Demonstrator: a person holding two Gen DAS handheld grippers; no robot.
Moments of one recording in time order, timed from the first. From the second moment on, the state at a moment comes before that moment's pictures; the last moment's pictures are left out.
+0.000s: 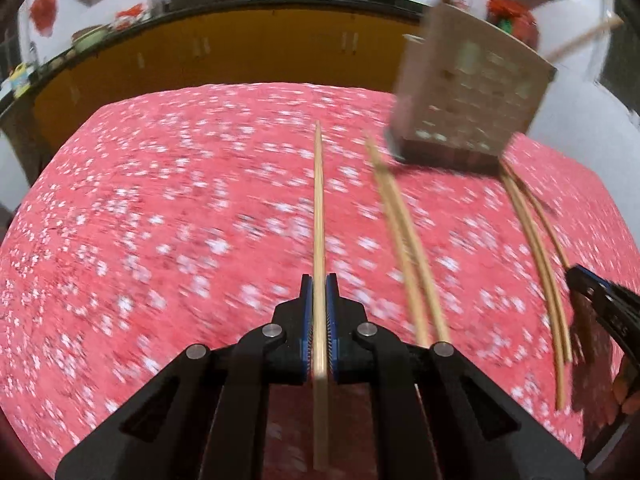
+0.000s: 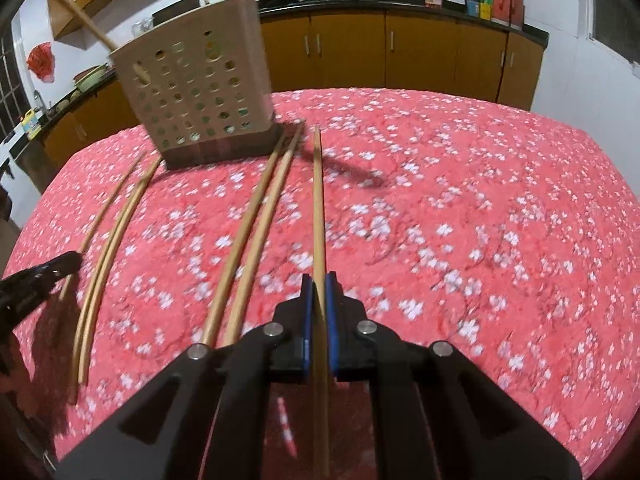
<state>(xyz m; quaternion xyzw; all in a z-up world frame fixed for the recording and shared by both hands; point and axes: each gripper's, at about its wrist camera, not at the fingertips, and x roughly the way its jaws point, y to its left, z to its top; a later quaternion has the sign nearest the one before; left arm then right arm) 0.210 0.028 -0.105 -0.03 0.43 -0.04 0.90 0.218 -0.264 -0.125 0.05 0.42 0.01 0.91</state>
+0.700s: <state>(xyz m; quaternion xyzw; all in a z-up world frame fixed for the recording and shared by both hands) 0.209 0.060 -0.102 -0.07 0.42 -0.05 0.90 0.225 -0.280 -0.129 0.08 0.42 0.01 0.91</state>
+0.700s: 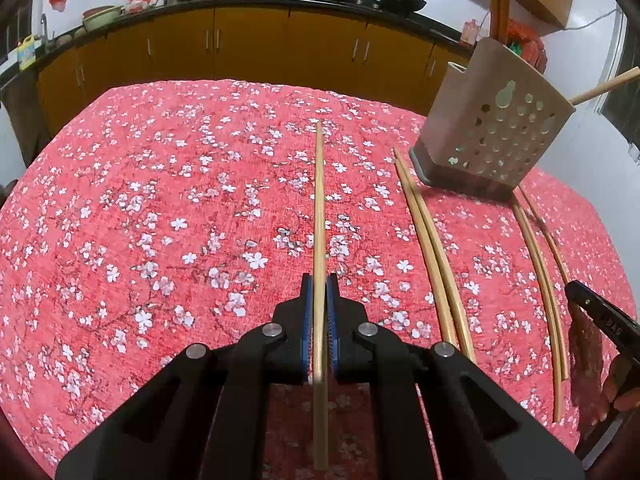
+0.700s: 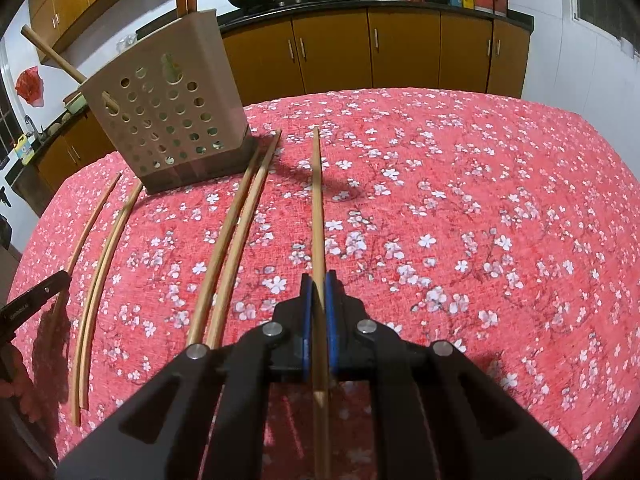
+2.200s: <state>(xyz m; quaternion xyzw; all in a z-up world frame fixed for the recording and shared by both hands) 0.188 0.053 -0.100 -0.06 0.42 -0.05 0.90 0.211 -0.279 -0.129 0.10 0.41 0.01 0.90</state>
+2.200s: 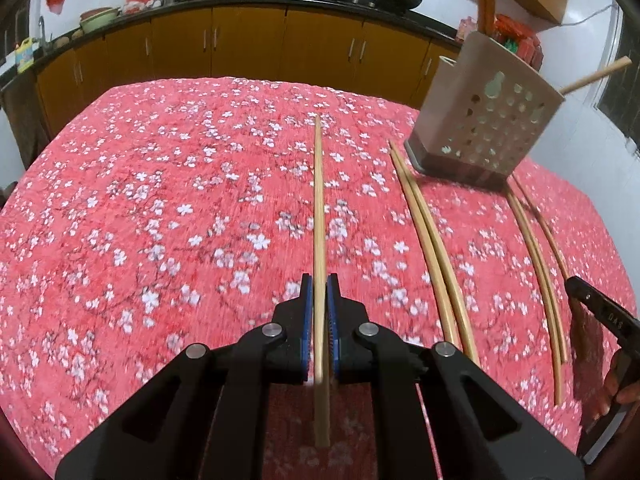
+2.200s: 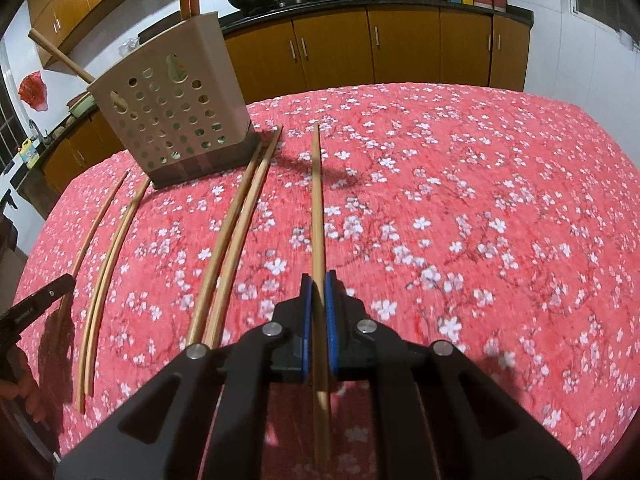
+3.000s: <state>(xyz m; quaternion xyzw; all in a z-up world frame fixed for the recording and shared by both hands) 0.179 0.057 0.004 -0.07 0.31 -0.07 0.95 0.178 -0.296 -0.016 0.09 0.27 0.01 0.96</state>
